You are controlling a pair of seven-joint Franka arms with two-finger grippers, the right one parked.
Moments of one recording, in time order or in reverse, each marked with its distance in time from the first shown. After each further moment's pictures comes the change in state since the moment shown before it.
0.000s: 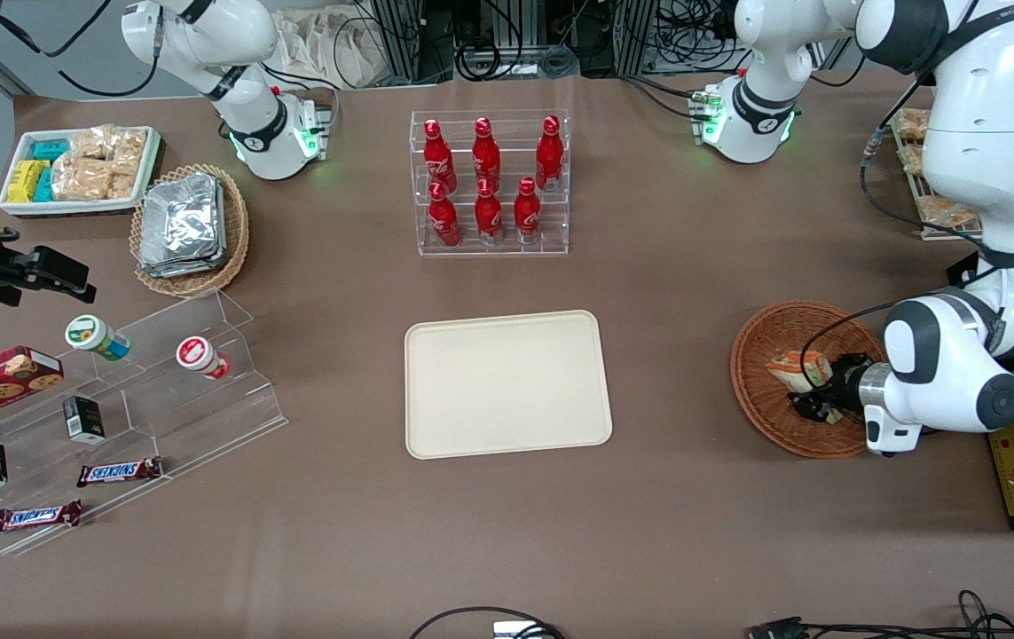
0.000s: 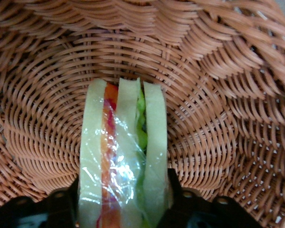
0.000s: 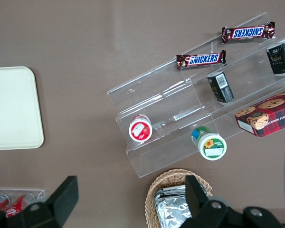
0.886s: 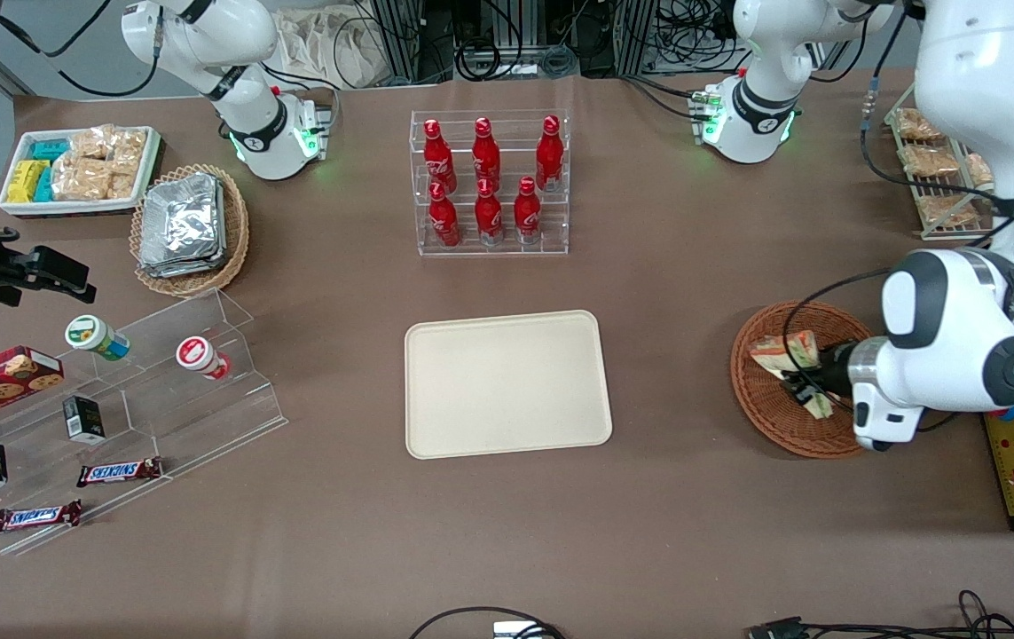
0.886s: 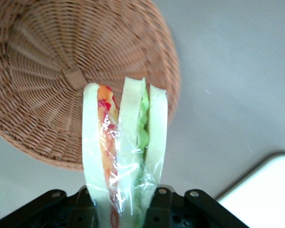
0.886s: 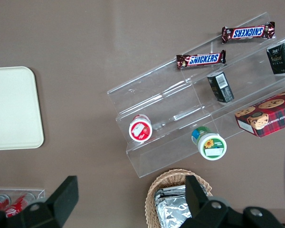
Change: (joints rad) arm -0.156 -0.207 -0.015 0.070 -0.001 -0.200 -0.060
